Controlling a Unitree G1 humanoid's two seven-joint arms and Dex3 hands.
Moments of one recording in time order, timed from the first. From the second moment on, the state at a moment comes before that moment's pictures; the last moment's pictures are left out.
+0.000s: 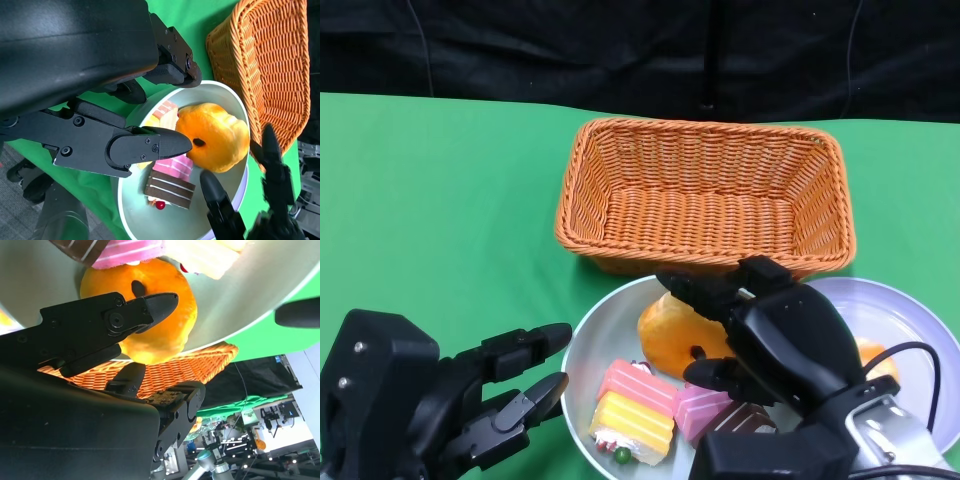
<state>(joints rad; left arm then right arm) 0.16 0.23 -0.04 -0.44 -0.27 0.67 -0.29 -0.14 -0.17 0.46 -0.02 -0.90 -0.06 -0.16</state>
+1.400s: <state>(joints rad) 0.17 0.23 -0.04 -0.46 -0.27 0.69 -0.28 -0.16 -0.20 0.42 0.10 -0.85 -0.56 -0.62</state>
